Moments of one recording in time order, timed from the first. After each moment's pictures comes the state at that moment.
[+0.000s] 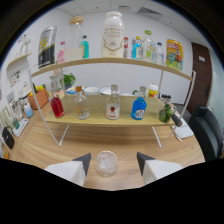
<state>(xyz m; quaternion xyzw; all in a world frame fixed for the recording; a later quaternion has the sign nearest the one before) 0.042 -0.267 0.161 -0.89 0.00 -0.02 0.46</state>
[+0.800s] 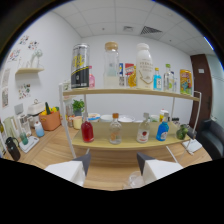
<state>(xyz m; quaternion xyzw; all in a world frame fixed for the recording) -0.056 -0.246 0.207 -0.80 -0.01 0.01 0.59</state>
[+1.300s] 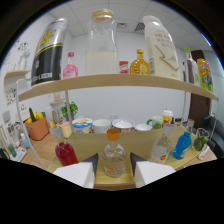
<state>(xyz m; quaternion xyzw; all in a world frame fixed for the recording) -0.051 -0.111 0.191 -0.80 0.02 0.00 0.60</state>
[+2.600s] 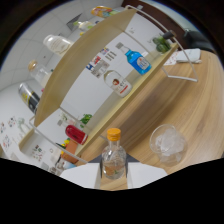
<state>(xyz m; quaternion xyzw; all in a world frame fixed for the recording) -0.073 -0.224 0.126 -0.76 0.27 0.32 0.50</state>
